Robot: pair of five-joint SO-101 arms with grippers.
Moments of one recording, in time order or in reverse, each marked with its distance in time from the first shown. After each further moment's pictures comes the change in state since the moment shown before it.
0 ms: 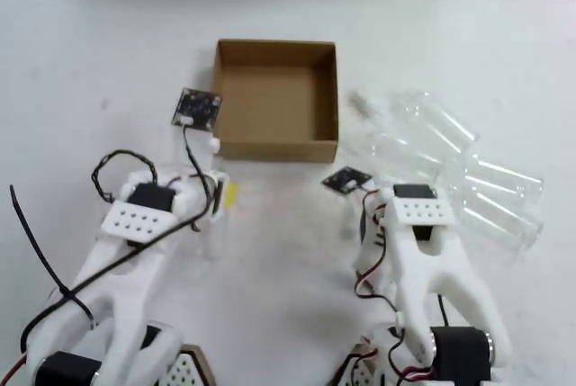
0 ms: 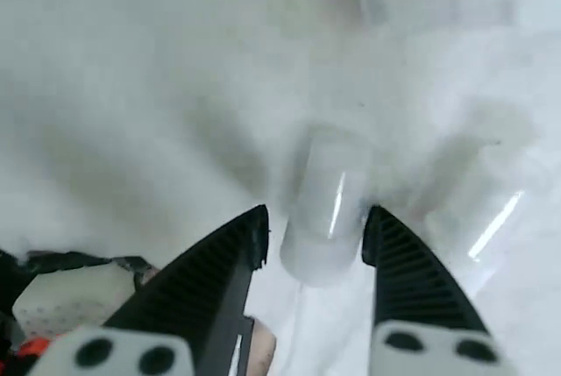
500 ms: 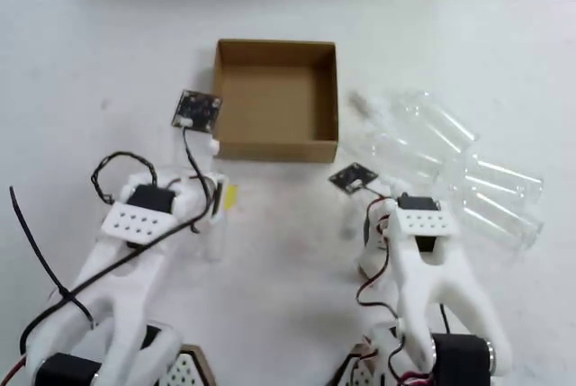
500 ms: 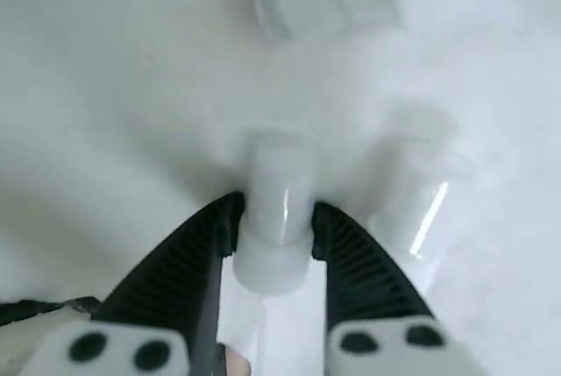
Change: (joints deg) left arm 0.0 -0.4 0.7 0.0 0.0; right arm 2.7 -0.8 2.8 -8.4 -3.6
